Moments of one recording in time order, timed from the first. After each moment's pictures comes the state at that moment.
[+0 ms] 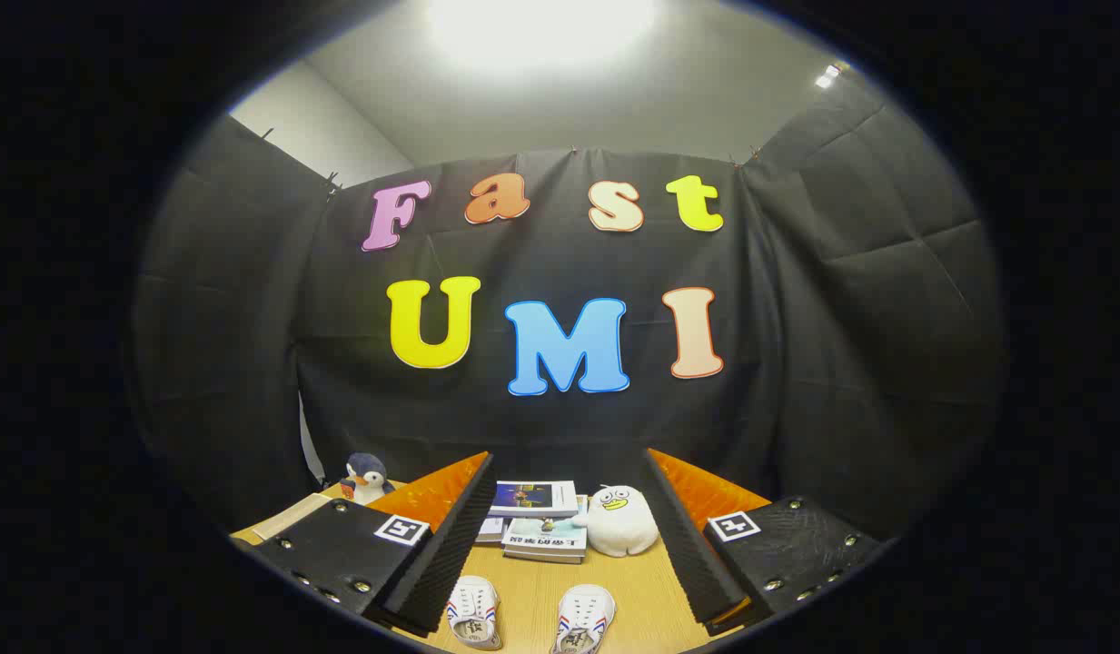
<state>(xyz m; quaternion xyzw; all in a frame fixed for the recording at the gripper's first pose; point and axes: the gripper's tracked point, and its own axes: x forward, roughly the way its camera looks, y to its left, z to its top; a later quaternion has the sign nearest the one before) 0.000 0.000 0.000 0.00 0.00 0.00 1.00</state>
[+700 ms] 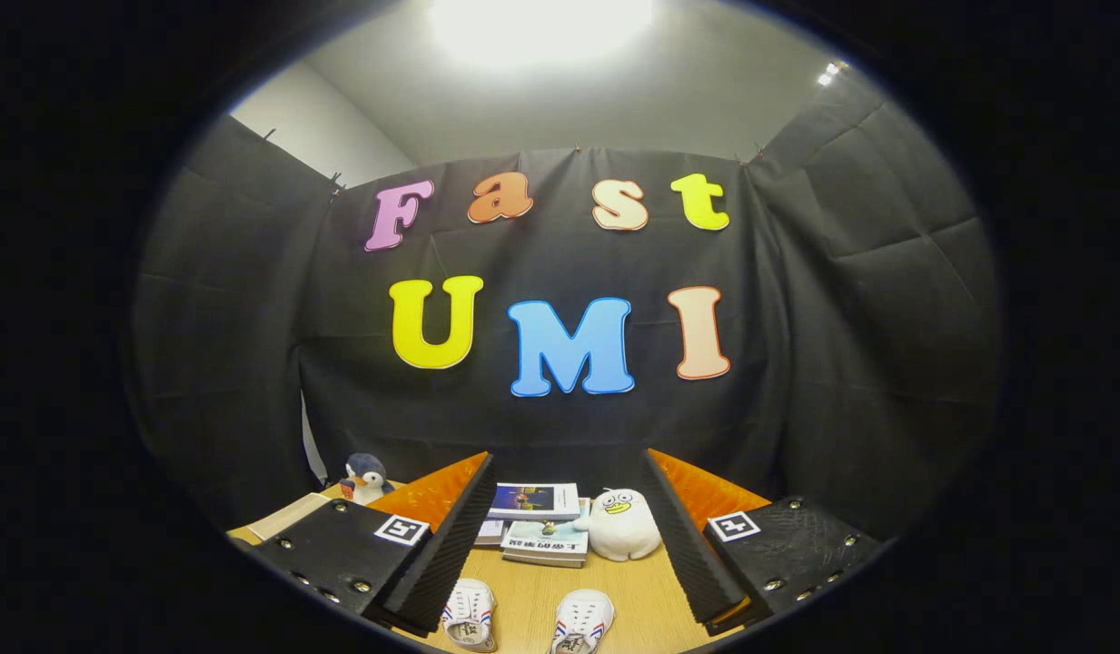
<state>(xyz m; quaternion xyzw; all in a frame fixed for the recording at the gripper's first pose) 0.017 -0.008 -0.011 0.01 0.00 0.02 1.00</state>
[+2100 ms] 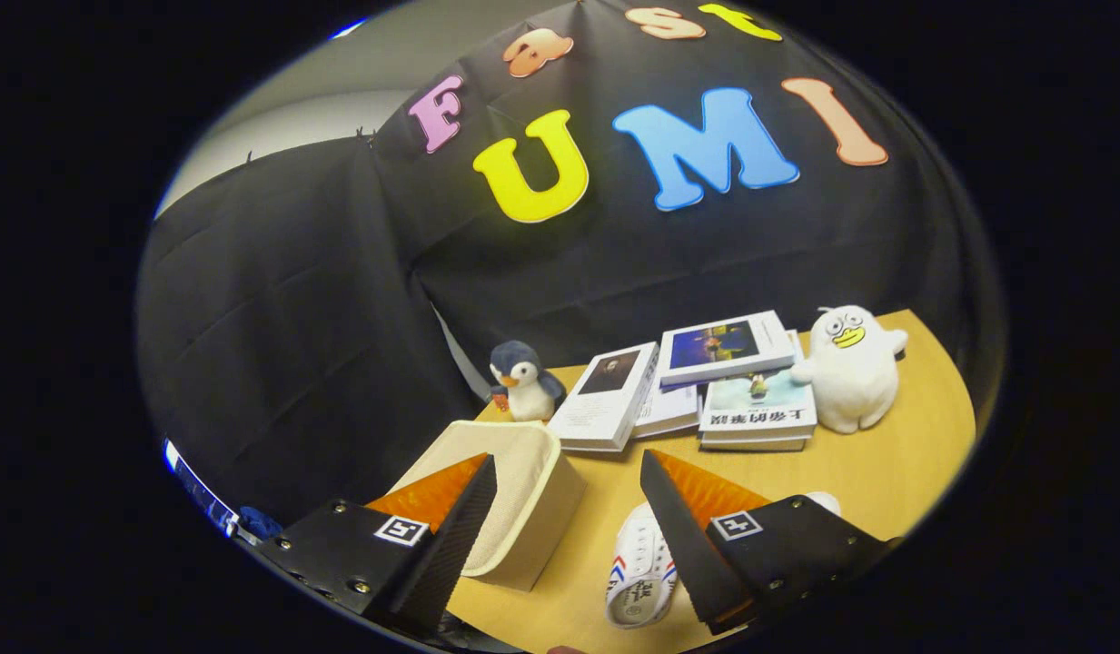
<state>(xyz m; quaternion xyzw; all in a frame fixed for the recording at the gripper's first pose) 0.069 0.167 -0.179 0.15 0.27 0.27 0.91</state>
